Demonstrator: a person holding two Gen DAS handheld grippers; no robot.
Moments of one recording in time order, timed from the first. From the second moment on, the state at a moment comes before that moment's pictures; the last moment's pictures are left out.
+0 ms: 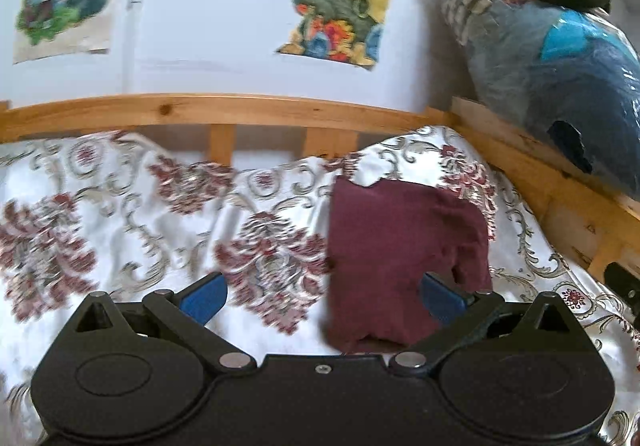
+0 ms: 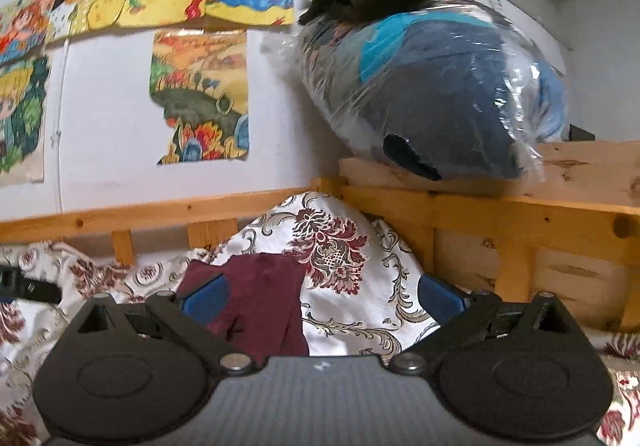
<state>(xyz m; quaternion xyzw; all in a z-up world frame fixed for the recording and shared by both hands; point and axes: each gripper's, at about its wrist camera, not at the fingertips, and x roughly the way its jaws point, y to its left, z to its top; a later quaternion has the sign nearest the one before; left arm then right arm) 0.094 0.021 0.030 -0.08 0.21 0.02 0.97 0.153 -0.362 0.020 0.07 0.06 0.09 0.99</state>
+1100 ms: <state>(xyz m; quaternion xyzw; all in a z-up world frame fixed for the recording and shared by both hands) 0.039 0.024 -0.016 -0.02 0.25 0.03 0.97 0.089 -0.327 -0.011 0.04 0.15 0.05 0.99</state>
